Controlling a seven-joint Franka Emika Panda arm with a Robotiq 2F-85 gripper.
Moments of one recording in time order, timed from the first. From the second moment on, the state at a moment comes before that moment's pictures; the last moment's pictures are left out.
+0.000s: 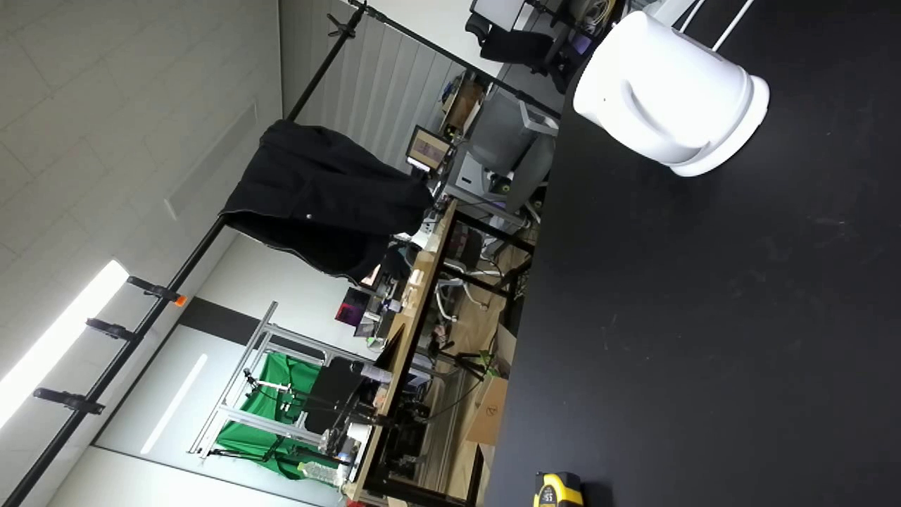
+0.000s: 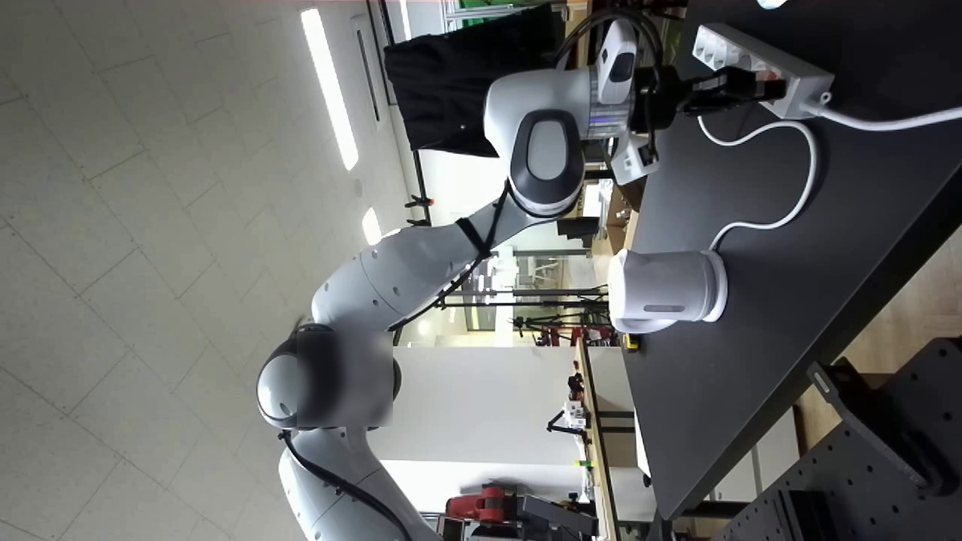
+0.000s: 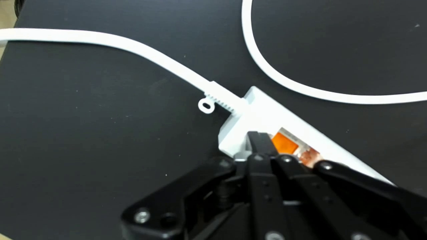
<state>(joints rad) -0.40 0.78 -0.25 -1.83 0.24 2.58 0.16</state>
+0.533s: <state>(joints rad) -0.40 0.80 -0.25 -1.79 0.24 2.58 0.16</state>
